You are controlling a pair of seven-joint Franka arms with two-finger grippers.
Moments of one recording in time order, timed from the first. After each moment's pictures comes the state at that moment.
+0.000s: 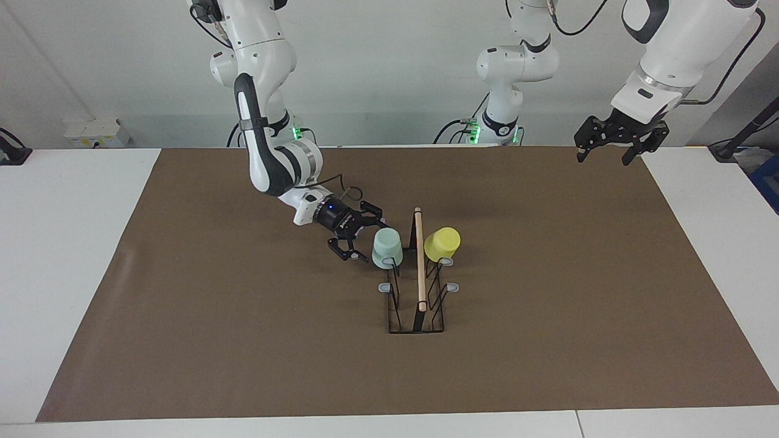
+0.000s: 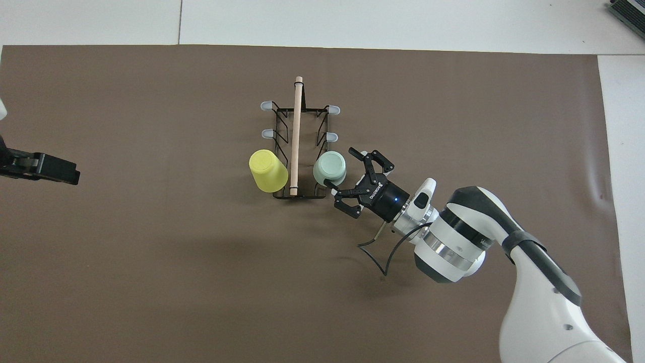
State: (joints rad) left arm -0.03 -0.04 -0.02 -1.62 -0.01 1.54 0.12; right arm 0.36 0.29 0.03 -2.25 2.50 2.17 -2.67
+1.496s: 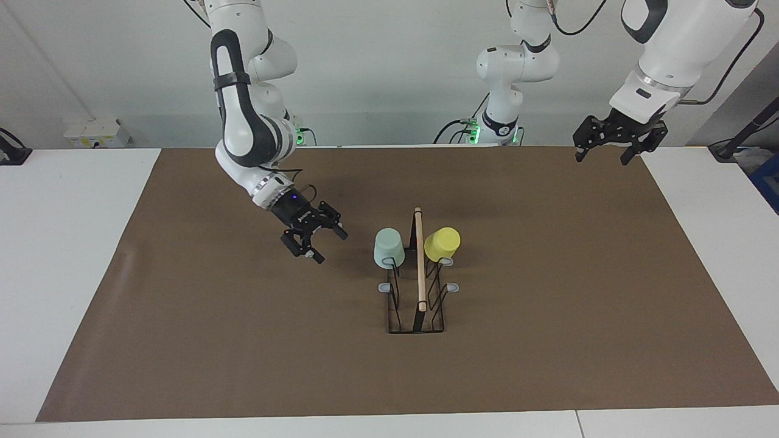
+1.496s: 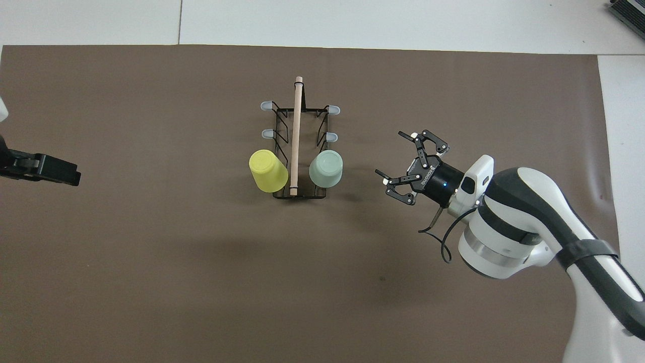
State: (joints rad) left arm -0.06 -0.04 0.01 -1.62 -0.01 1.54 0.12; right arm 0.24 0.12 0.03 -2.21 1.96 2.55 -2.67
